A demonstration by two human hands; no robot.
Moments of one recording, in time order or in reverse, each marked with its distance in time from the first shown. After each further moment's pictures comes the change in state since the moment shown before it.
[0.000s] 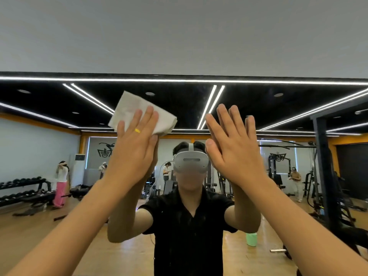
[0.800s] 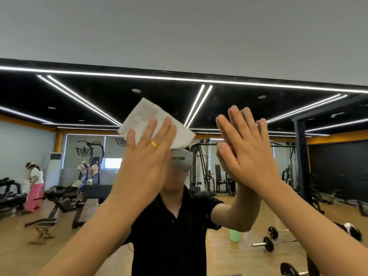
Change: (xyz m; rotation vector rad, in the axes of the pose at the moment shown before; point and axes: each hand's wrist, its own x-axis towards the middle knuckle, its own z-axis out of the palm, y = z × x) left_hand -0.016 0.005 0.005 0.103 -0.015 0.151; right_hand 0.000 -0.002 -0.002 -0.027 0.011 0.017
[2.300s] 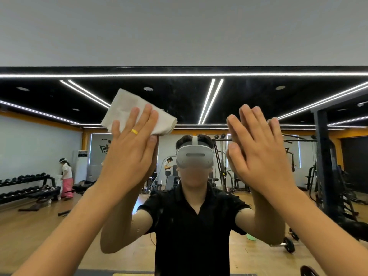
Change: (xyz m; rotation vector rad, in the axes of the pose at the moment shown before) left_hand 0.032 0.061 0.010 -0.091 -0.008 -0.147; right_hand -0.042 0.095 -0.021 0.076 0.047 0.014
